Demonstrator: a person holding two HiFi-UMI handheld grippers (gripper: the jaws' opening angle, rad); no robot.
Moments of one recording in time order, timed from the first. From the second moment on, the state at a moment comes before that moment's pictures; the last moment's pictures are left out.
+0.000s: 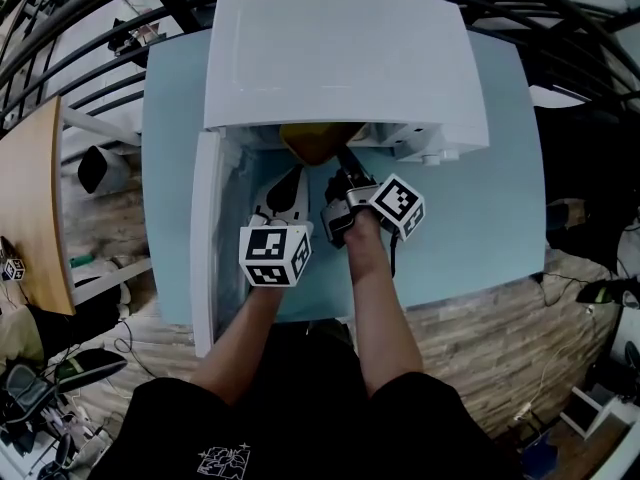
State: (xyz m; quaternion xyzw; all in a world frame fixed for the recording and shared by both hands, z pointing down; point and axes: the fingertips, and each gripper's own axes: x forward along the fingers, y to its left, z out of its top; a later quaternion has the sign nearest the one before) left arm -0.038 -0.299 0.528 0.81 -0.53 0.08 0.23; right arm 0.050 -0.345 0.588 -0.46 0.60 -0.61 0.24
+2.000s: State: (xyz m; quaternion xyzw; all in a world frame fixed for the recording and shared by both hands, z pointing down) left arm -0.059 -0.327 0.537 0.80 -0.55 0.07 0.24; right arm 0.025 -0.403 0.589 -0.45 0.61 -0.59 0.27
